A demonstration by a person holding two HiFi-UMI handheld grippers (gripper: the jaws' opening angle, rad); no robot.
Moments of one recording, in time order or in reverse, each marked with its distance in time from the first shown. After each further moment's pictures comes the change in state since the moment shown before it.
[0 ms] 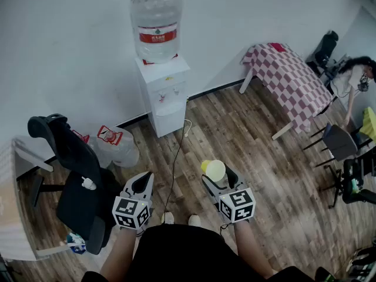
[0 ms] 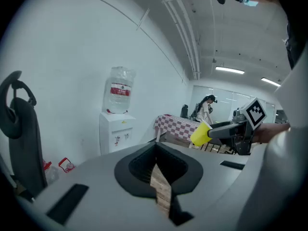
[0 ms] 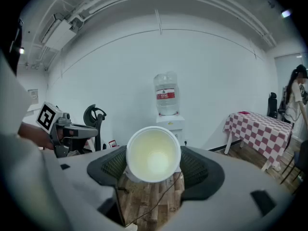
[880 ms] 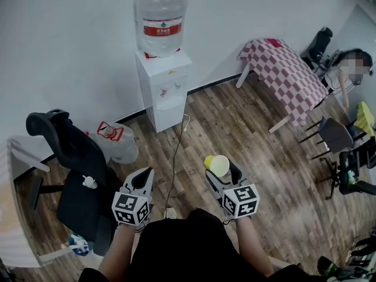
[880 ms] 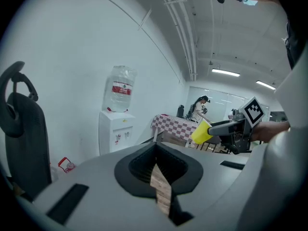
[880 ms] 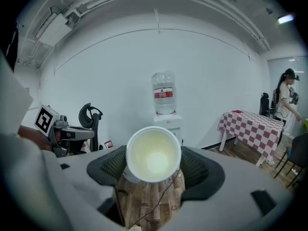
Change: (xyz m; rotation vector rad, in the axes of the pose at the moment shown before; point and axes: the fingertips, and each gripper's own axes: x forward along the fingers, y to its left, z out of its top) left arm -0.024 0.039 -0.014 0.000 0.003 -0.057; right arm 0.006 0.034 -0.006 0.029 0.008 -0.078
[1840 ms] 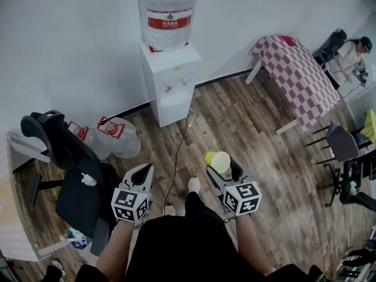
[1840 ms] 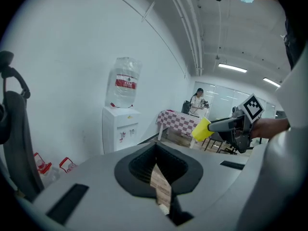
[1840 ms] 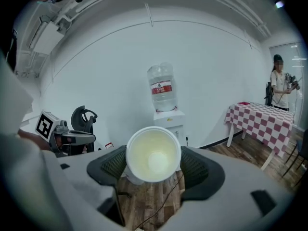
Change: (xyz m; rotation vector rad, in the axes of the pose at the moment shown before) left arm 0.053 0.035 0.002 -0.011 0.057 0.053; right arm 0.067 -0.033 0.010 0.059 0.031 0.068
